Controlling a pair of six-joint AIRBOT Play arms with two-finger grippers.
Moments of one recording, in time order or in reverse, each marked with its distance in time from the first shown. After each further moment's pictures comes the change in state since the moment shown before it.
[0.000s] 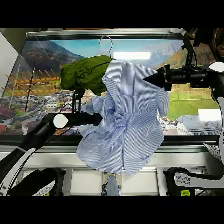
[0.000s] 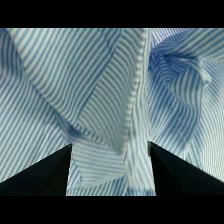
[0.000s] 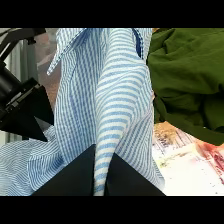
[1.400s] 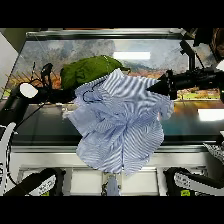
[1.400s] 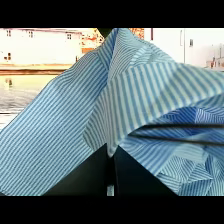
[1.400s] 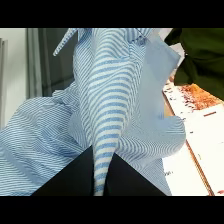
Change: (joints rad) left arm 0.419 -0.119 0.352 0.013 -0.325 -0.010; right arm 0.008 0.113 -0.008 -0.185 0.098 0.087
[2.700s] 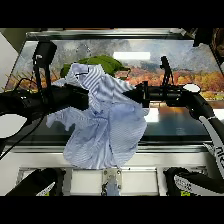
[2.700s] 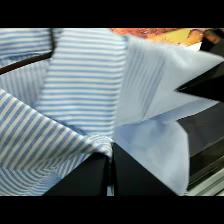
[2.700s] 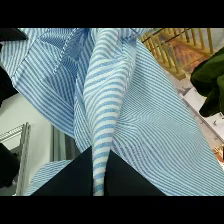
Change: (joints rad) left arm -0.550 0.335 0.171 0.416 -0.013 -0.261; right arm 0.230 0.035 -0.362 0.439 -0.278 -0.214
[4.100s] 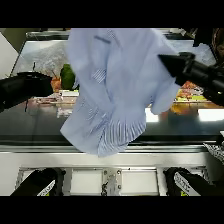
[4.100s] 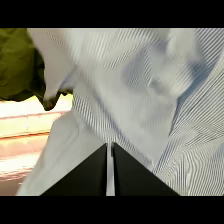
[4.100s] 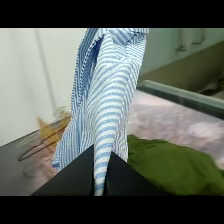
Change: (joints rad) left arm 0.159 0.052 0.167 0.172 -0.210 -0.146; right arm -0.318 0.291 0.077 0.103 -0.193 0.084
